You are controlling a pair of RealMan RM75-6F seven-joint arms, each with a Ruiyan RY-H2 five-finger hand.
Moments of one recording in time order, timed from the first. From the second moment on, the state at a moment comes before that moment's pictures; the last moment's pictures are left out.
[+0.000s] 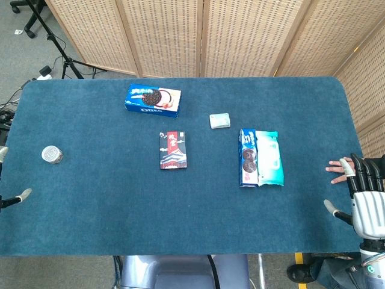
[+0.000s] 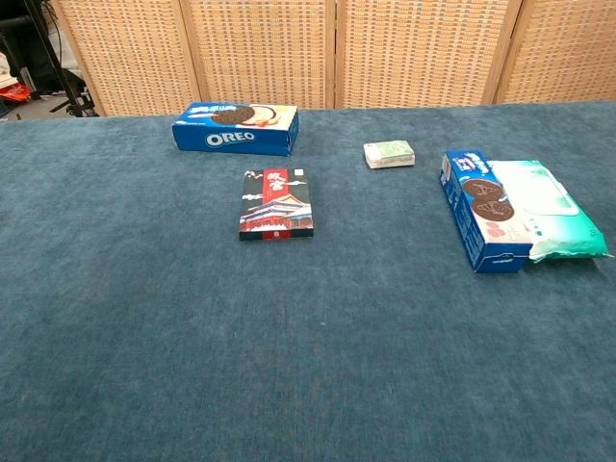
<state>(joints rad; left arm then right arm) -0.14 -1.22 -0.14 -1.43 1.35 1.48 -0.13 0.09 -1.14 0.13 -1.63 -1.56 1.64 -0.08</state>
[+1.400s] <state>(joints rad) -0.55 -1.47 -0.14 -0.64 1.27 0.59 -0.48 0.12 -1.15 0.14 -1.62 -1.49 1.54 -0.08</state>
